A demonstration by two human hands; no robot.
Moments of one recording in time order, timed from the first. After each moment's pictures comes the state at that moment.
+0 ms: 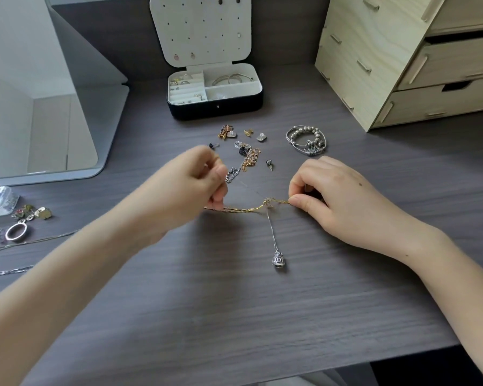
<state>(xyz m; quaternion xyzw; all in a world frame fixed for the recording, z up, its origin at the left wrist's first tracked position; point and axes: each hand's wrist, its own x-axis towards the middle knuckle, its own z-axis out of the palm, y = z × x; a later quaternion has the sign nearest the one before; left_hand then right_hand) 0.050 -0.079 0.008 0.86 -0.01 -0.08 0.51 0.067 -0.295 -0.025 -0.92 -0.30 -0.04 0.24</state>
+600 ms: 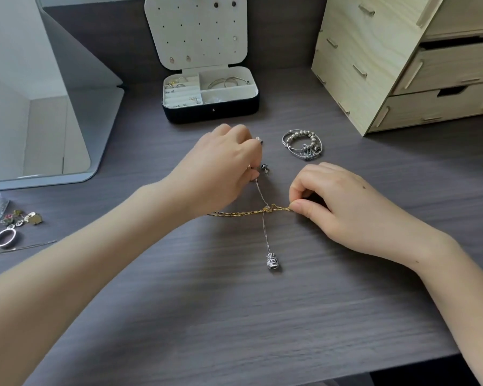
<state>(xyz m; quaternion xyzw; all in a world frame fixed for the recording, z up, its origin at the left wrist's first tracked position) 0.099 -0.098 -0.006 0.94 -0.31 0.10 0.06 0.063 -0.300 -0.015 -0.92 -0.30 0.00 0.24</state>
